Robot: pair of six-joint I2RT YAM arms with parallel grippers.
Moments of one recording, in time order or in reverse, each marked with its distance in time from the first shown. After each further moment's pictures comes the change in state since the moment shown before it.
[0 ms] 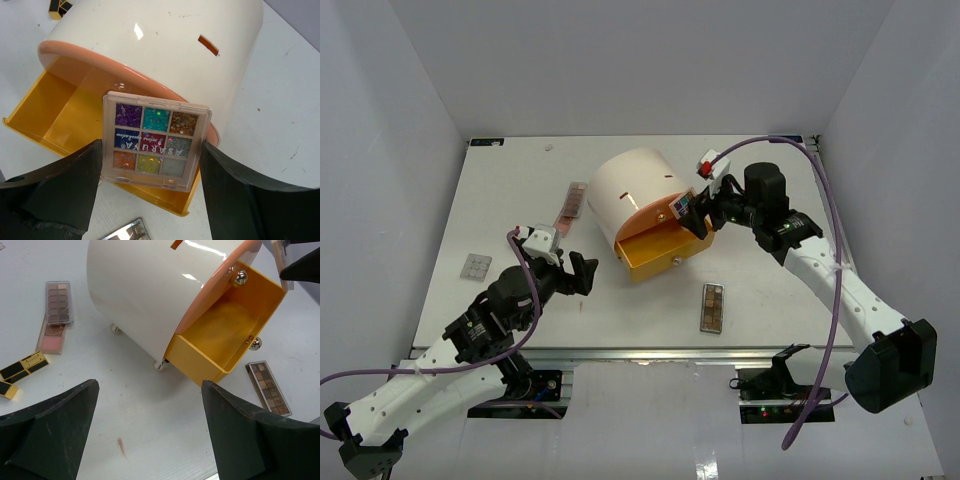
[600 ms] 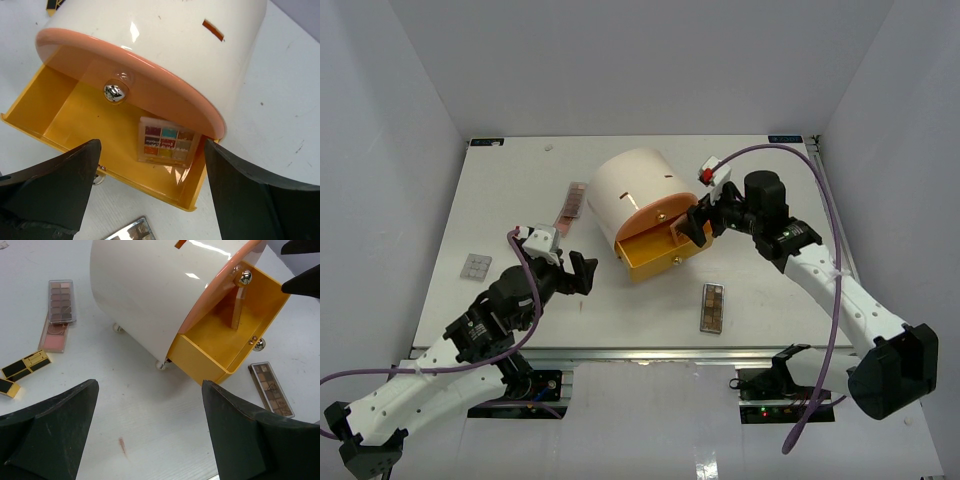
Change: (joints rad) left arm 0.000 0.003 -0.002 0.000 -0.012 -0.004; right arm 0.008 -0.018 -0.074 0.053 0.021 0.026
